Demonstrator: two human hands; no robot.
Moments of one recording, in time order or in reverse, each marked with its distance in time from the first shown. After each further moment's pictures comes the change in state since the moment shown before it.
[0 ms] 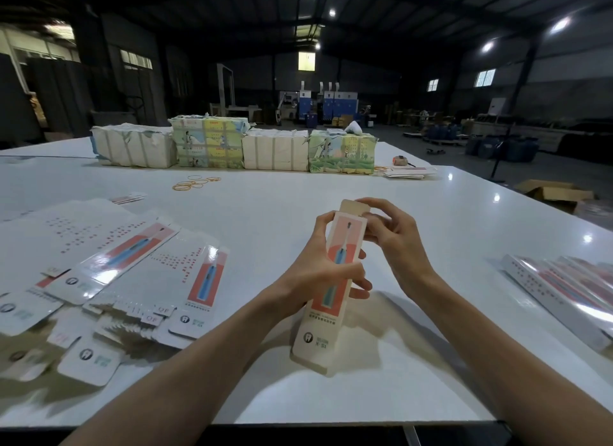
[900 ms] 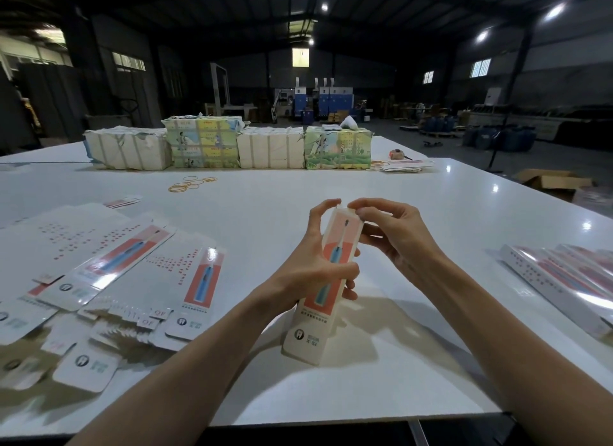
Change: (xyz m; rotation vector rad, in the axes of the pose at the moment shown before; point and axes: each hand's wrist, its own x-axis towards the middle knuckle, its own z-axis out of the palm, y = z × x) left_hand 0.002 -0.003 -0.008 0.079 0.001 0.073; right_hand 0.008 -0.007 -0.013 0.335 -0.060 0.271
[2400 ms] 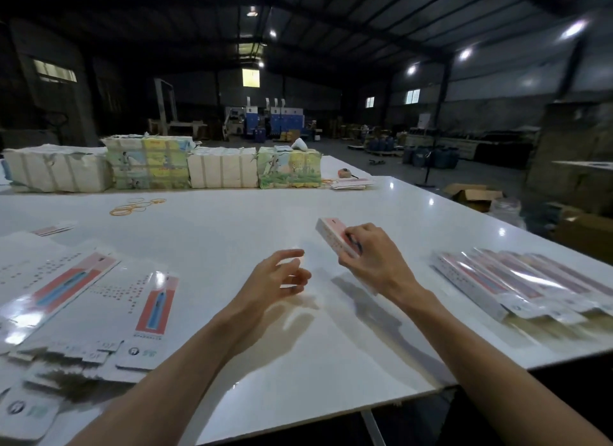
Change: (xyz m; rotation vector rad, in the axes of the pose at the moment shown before) left_hand -0.010 -0.005 0.003 -0.237 0.061 -0.205; right_hand -0.025 -0.003 -0.046 -1.296 0.159 -0.280
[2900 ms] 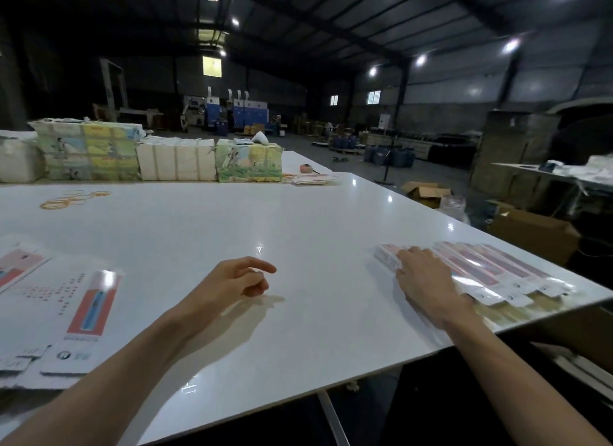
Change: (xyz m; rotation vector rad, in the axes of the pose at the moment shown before) left_hand -0.004 -0.001 0.005 0.223 -0.156 0.067; right_hand -0.076 0.109 -0.077 -0.639 -0.100 0.352
